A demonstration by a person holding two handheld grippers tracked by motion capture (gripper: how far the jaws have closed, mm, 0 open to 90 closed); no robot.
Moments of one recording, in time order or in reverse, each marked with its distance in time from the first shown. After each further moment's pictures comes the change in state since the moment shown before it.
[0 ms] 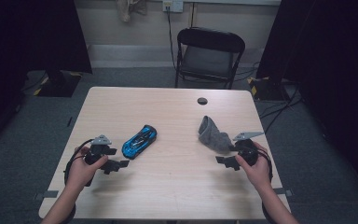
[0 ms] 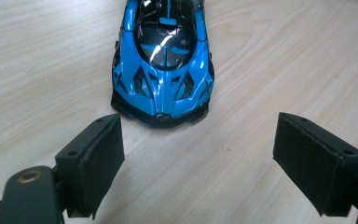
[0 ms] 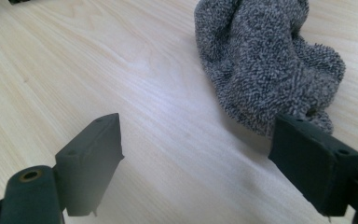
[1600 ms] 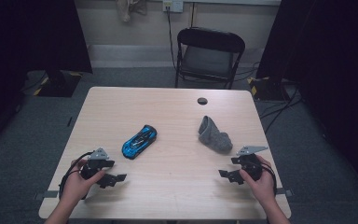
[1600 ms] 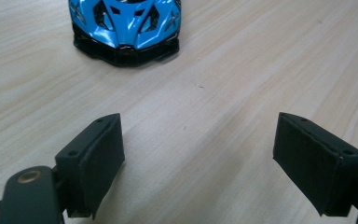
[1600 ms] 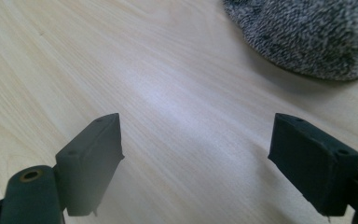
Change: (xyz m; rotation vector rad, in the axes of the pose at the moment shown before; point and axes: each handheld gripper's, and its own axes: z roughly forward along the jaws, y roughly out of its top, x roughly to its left) left arm -0.016 -0.036 -0.006 0.026 -0.019 0.058; right arm 0.011 -0.043 -0.005 0.003 0.031 -0.013
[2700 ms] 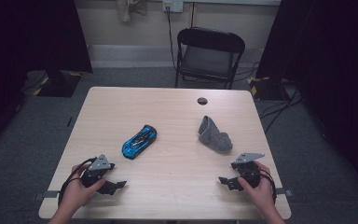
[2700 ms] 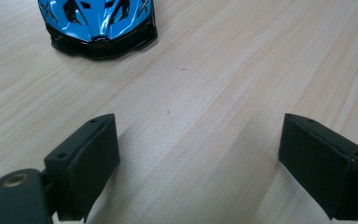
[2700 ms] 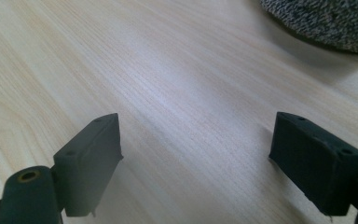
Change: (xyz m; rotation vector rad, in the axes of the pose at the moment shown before) left arm -0.011 -0.013 0.002 -0.009 0.028 0.149; right arm 0.009 -0.018 0.006 0.035 -0.033 -0.070
